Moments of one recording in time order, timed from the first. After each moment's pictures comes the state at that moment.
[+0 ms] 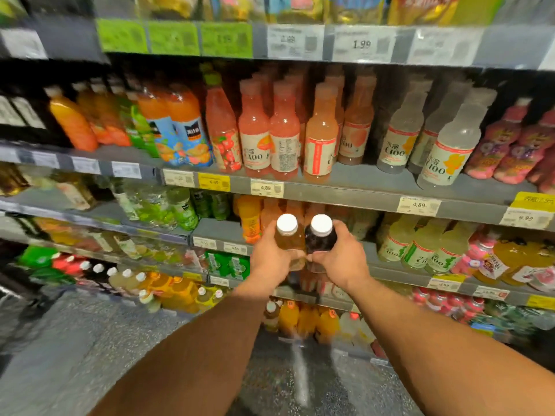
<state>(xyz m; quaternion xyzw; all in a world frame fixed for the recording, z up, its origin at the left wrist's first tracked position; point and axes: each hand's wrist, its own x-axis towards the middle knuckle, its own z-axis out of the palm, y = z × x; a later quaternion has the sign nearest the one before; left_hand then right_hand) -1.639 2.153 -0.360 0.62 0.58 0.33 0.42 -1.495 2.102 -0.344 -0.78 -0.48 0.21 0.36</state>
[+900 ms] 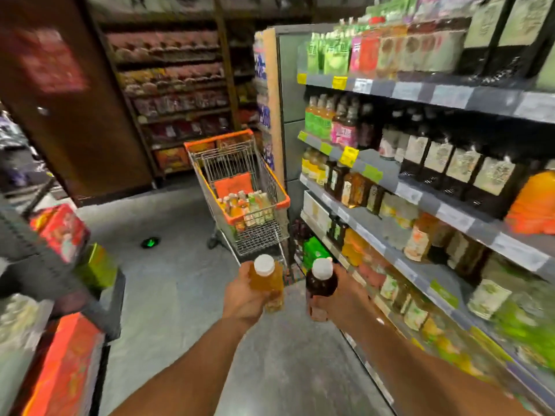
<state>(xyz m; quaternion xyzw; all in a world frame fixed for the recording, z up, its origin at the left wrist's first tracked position) -2.390 2.151 -0.353 0.29 0.81 0.47 0.19 -2.213 2.272 -0.347 -0.42 -0.77 0.43 0.20</state>
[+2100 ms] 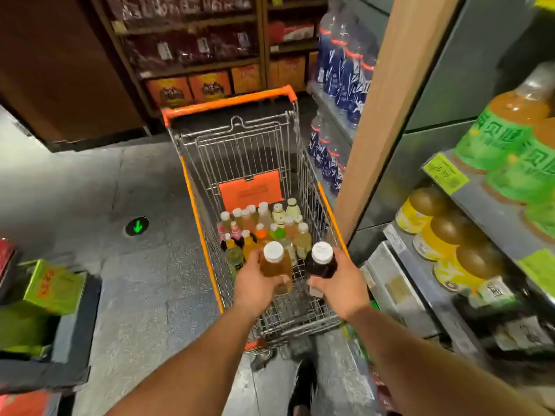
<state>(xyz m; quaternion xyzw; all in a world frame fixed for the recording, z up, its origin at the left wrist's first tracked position) -2.950 2.630 -0.464 0.16 0.84 0.44 0.28 -2.814 2.768 -0.466 -0.45 -0.77 0.43 0.08</state>
